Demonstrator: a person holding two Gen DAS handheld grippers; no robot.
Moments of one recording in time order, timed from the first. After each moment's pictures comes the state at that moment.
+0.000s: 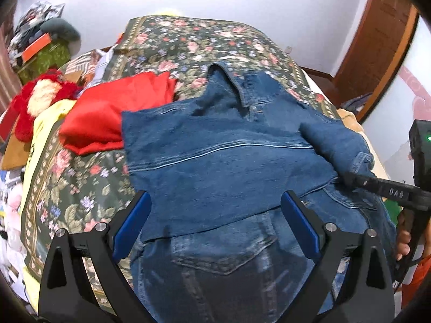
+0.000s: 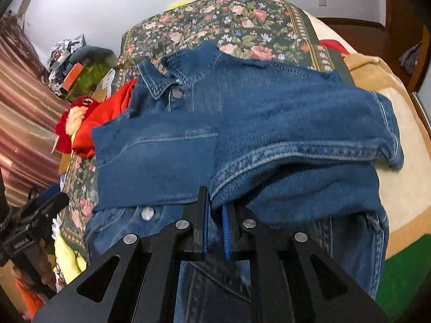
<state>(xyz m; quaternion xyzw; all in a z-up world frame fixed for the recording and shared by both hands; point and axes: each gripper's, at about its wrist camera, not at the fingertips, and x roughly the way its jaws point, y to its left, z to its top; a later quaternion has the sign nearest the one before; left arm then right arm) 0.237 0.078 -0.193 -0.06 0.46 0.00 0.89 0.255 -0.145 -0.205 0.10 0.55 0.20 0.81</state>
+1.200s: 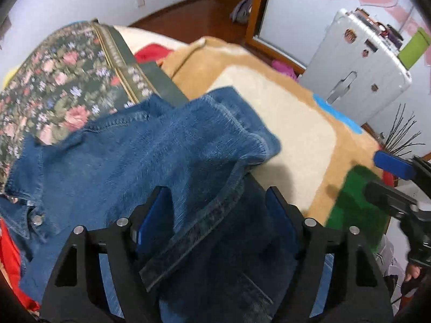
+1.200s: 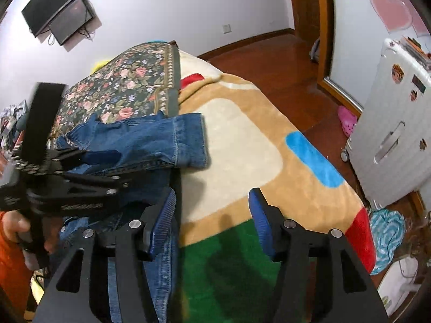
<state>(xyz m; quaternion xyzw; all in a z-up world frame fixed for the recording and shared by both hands) 0.382 -0.240 -0.255 0.16 0.55 -0.27 0.77 0.210 -0.329 -0.185 0.16 0.47 -0.01 0.87</state>
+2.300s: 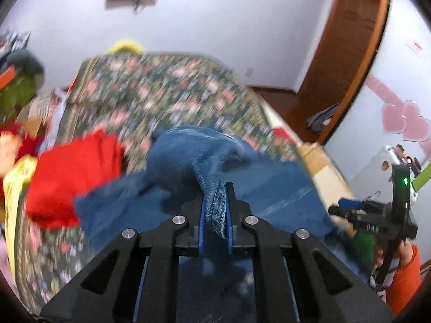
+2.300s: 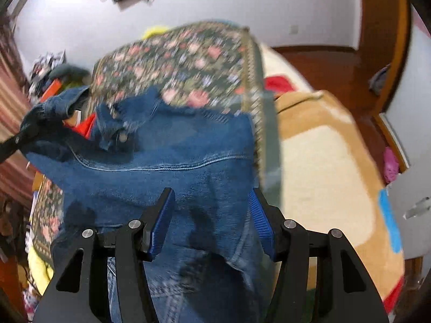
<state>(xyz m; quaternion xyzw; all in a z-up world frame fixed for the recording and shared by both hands) 0.306 0.055 -0.151 -0.07 0.41 -0.08 0.91 0.283 -0.209 -0.194 0.07 0.51 0.14 0.85</state>
